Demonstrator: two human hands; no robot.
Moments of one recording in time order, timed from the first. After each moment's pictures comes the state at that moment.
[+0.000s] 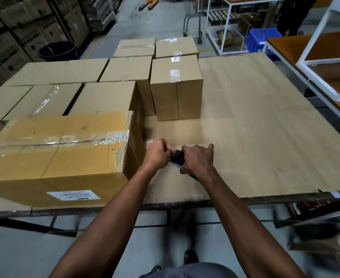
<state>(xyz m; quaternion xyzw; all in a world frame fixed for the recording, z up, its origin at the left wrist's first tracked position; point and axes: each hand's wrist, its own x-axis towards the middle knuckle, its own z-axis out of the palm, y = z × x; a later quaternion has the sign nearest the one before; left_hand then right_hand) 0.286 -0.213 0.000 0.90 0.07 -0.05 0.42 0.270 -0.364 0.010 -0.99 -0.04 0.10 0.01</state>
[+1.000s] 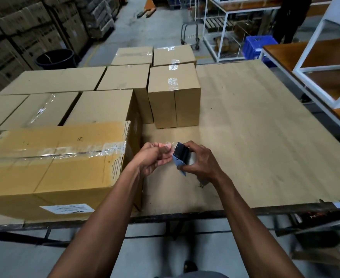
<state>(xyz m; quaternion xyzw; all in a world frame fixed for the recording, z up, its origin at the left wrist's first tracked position) 0.308 -0.194 0.032 0.61 0.14 -0.23 0.75 0.298 -0.408 -0.017 -0.90 -0.17 -0.03 0.40</state>
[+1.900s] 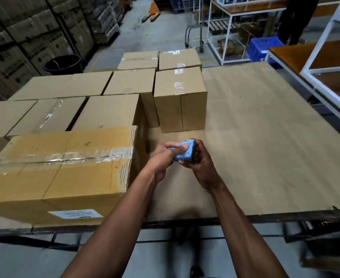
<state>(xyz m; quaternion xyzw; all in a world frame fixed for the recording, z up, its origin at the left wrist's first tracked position) 0.306 -0.220 0.046 0.67 0.14 -0.15 0.71 0.294 -0.374 -0.016 -0.63 -0.10 0.02 0.77</state>
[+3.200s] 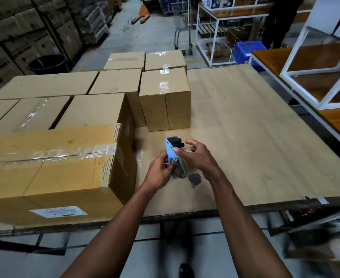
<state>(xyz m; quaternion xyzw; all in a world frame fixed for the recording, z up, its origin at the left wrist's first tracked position) 0.271 -0.246 -0.024 0.81 -0.03 -0.06 0.59 0.294 -0.424 0.012 -0.81 0.07 0.08 0.57</state>
